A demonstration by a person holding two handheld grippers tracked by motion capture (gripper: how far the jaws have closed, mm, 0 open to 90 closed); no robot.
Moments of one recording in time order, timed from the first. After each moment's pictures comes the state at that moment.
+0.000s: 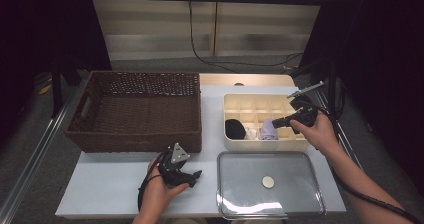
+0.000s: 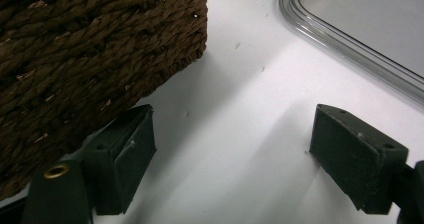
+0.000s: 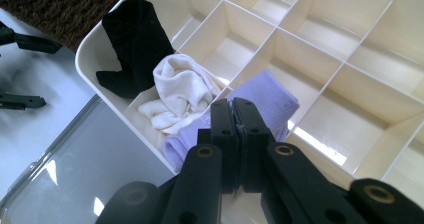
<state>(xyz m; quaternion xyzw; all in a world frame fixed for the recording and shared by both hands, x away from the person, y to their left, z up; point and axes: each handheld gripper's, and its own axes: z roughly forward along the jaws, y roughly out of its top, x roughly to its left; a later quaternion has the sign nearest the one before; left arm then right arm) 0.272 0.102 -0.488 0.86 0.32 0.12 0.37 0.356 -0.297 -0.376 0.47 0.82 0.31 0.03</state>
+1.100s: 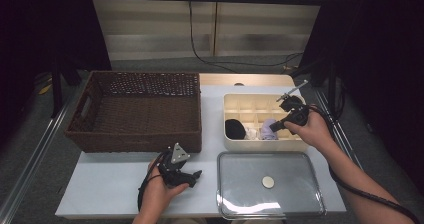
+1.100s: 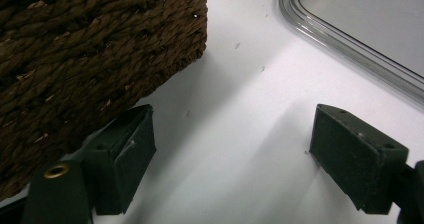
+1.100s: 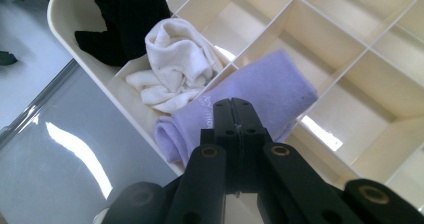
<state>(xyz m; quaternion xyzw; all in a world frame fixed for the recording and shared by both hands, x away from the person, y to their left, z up) 0.272 0.102 -0.488 0.86 0.32 0.13 0.37 0.366 -0.282 -0.384 0.44 0.87 0.24 0.01</state>
